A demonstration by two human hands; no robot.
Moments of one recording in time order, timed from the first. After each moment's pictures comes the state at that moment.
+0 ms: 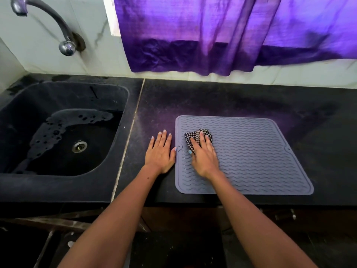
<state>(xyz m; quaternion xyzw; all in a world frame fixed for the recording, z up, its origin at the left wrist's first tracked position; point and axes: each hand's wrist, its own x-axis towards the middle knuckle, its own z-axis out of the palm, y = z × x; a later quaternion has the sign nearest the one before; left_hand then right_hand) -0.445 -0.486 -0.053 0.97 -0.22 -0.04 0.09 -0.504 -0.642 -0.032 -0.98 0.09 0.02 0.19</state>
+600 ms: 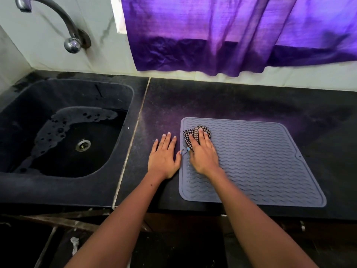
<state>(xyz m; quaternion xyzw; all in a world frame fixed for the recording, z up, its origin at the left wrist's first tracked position) -0.447 -0.487 -0.057 0.97 -0.20 0.01 0.12 -0.473 -0.635 -0.036 -0.99 0.06 -0.01 0.14</state>
